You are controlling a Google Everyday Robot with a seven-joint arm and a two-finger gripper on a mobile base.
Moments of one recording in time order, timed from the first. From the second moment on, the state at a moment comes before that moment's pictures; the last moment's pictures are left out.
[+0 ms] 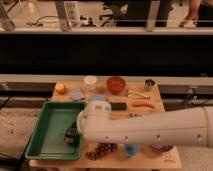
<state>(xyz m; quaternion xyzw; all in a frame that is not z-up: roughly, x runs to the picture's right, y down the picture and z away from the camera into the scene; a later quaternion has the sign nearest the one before) -0.112 0.146 0.677 -0.12 -0.18 0.02 0.98</state>
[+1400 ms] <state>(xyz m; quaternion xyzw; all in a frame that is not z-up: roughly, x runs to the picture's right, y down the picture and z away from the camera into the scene) -0.123 0.062 0.740 -0.08 -0.21 -0.01 0.97</state>
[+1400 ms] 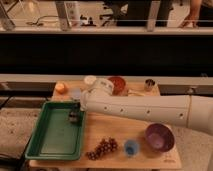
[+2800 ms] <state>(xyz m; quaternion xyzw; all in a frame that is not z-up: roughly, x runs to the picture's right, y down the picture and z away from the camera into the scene) -0.221 0.033 0.757 -0.09 -0.27 -0.07 0.95</state>
